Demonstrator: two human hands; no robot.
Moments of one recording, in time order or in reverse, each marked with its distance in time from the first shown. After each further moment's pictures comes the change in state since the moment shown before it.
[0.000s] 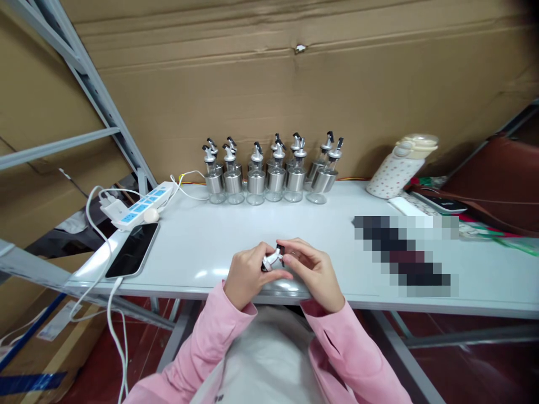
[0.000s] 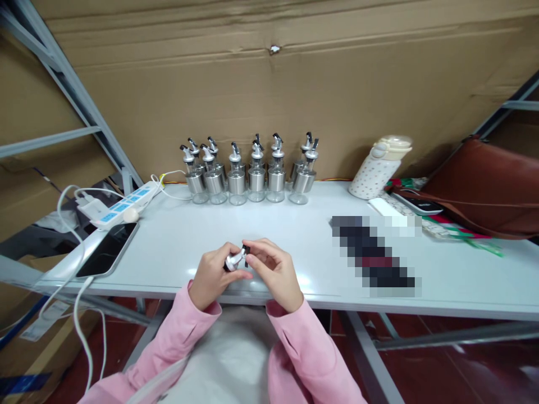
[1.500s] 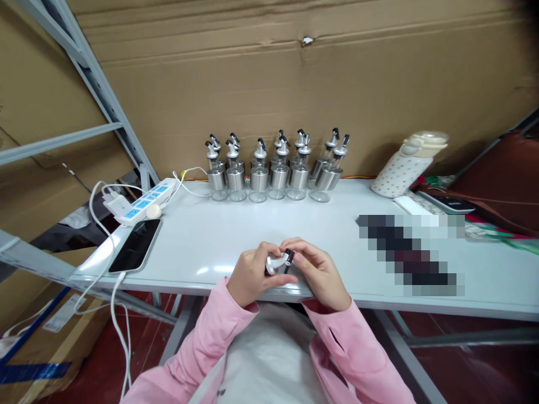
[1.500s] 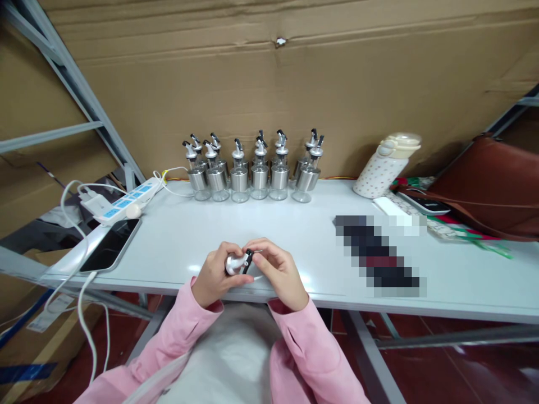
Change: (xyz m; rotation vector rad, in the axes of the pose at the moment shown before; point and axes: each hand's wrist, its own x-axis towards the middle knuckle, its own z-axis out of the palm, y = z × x) left_hand -0.003 0.000 0.001 -0.163 0.033 0.076; right_hand -0.001 0.002 -0.004 0.101 -0.122 -0.005
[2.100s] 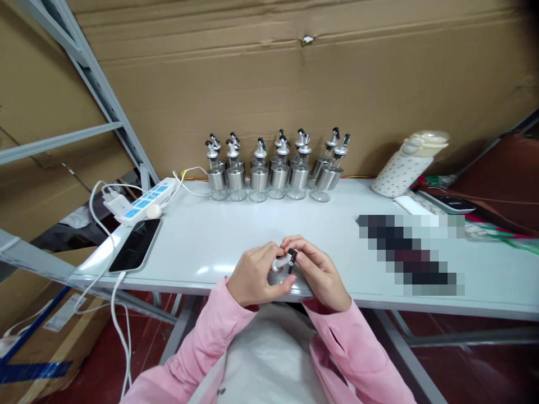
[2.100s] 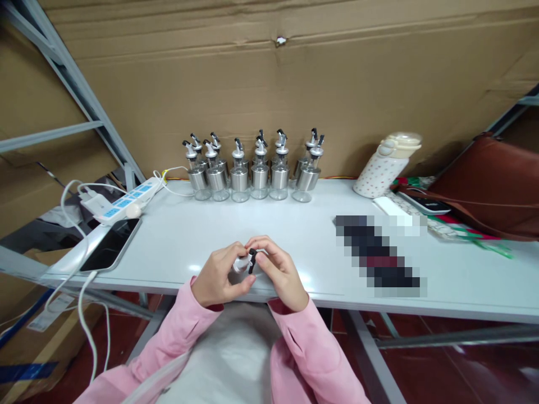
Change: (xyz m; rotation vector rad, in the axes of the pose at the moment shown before) left_hand 0.005 0.007 -0.001 0.104 -0.082 0.170; right_hand -0.003 0.005 -0.001 0.052 -0.021 -0.009
